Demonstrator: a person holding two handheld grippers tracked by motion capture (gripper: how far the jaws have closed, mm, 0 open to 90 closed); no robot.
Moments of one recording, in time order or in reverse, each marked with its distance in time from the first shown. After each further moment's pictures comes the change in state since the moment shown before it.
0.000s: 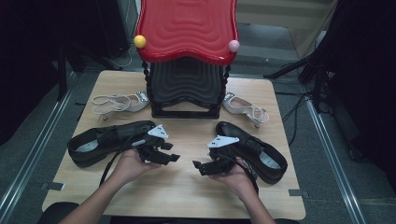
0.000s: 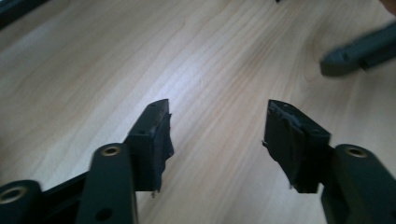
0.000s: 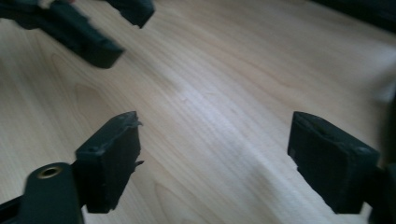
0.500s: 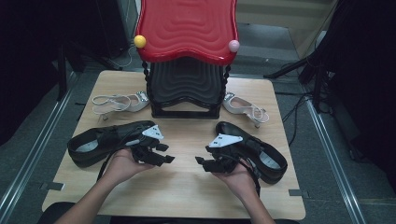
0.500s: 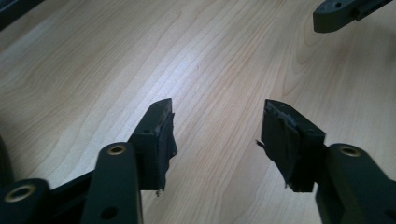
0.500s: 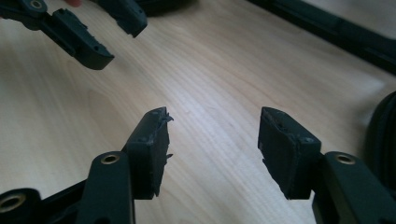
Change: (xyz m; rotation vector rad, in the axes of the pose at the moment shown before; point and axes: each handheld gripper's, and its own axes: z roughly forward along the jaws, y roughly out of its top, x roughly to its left) left arm 0.003 -0.004 -0.013 0.021 -0.018 0.041; right arm -0.001 0.007 -0.013 -0.027 0.043 -0.050
